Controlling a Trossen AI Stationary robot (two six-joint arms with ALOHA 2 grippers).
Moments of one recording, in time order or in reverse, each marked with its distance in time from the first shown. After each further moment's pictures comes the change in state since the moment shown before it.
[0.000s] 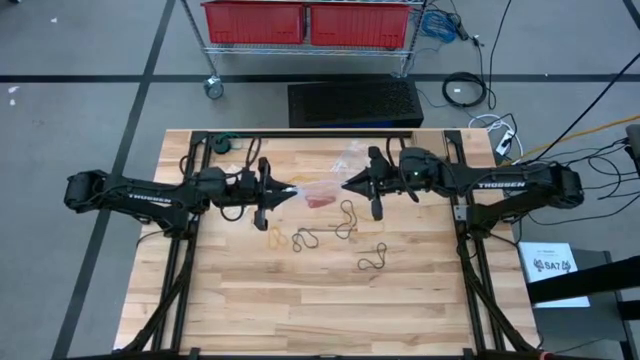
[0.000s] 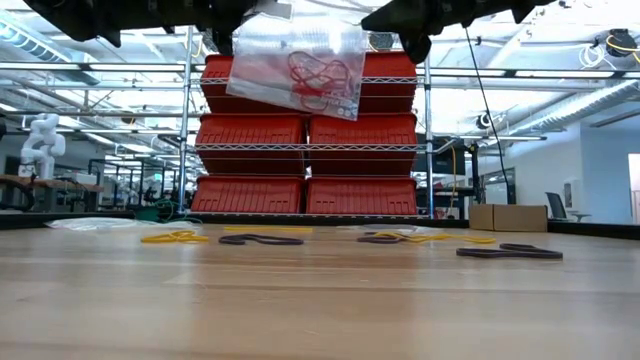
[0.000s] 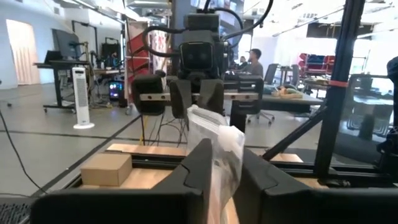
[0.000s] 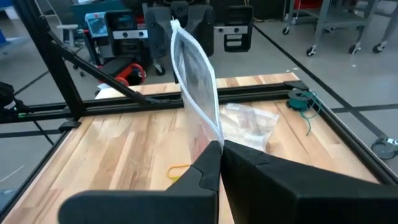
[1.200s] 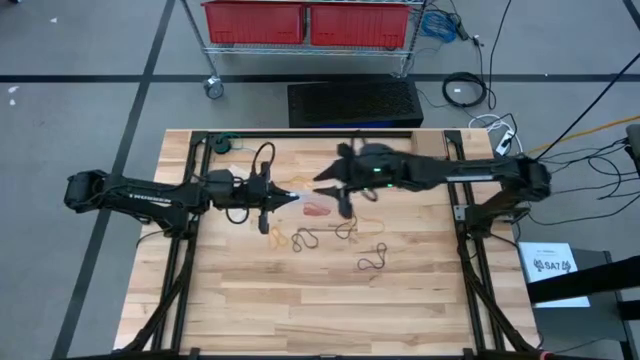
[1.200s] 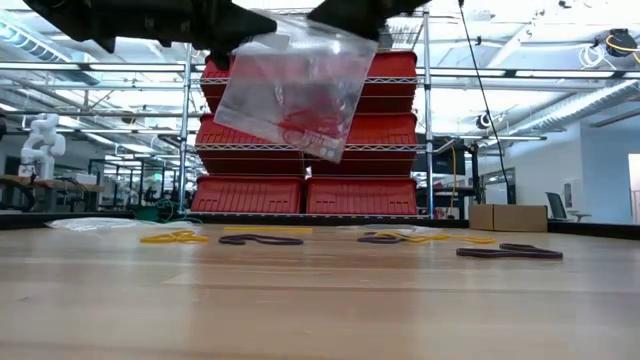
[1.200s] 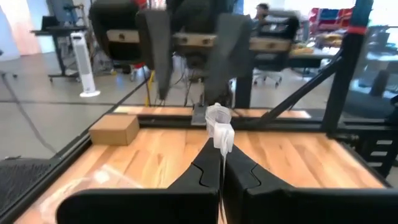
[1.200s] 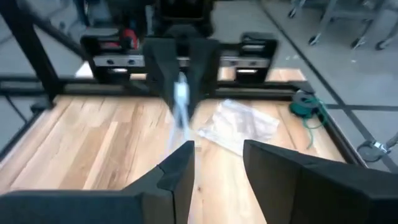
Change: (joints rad) left arm 0.001 0.000 -0.001 -0.178 -0.025 0.052; right arm 0.038 0.343 0.395 -0.188 0.041 -0.125
